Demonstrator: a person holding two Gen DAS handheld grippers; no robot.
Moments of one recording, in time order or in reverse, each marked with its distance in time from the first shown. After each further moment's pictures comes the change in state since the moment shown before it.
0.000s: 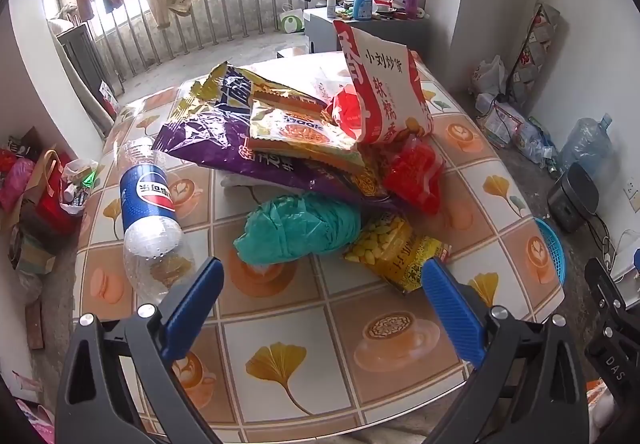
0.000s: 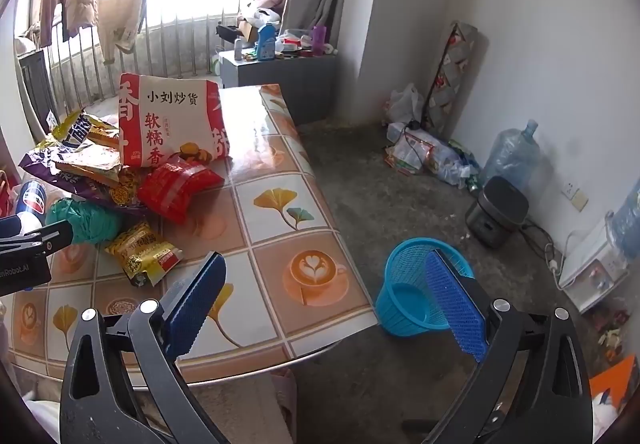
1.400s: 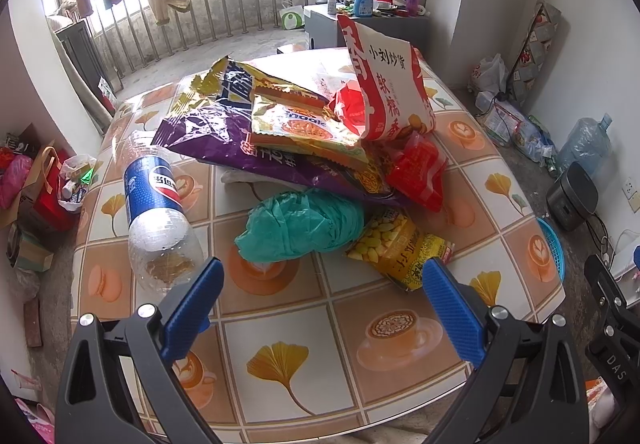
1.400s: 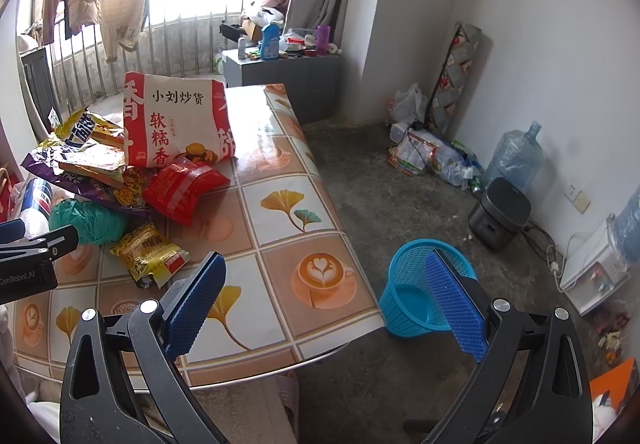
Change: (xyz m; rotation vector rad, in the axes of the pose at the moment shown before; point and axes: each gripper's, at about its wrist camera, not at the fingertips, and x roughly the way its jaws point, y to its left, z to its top) left arm 0.006 0.003 0.001 -0.002 0.013 -0.004; right arm -0.005 -0.005 0.006 -0.001 0.010 0.012
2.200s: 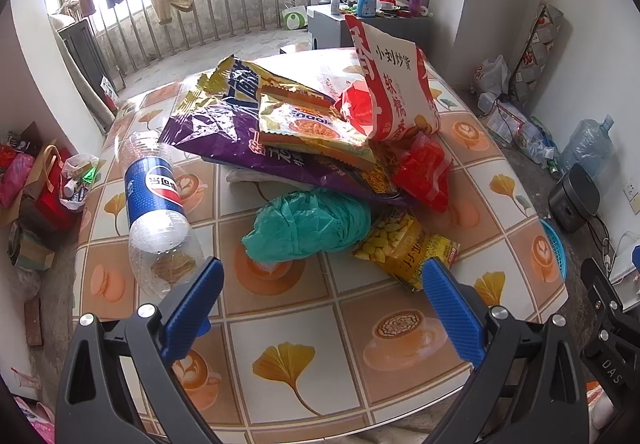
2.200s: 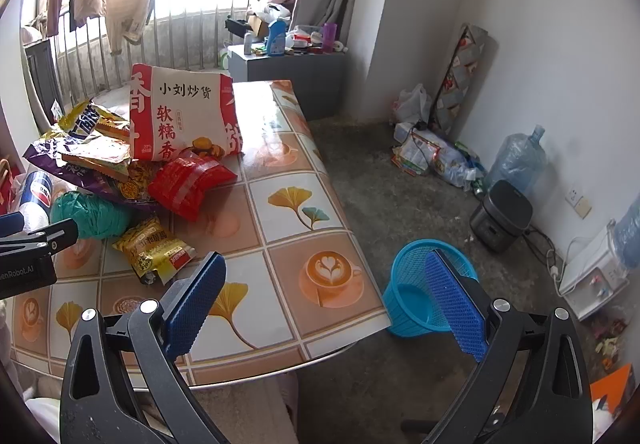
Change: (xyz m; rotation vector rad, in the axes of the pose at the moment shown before) left arm 0.001 0.007 0.003 -0.008 0.002 0.005; right arm 0.005 0.017 0.004 -0.021 0.010 0.007
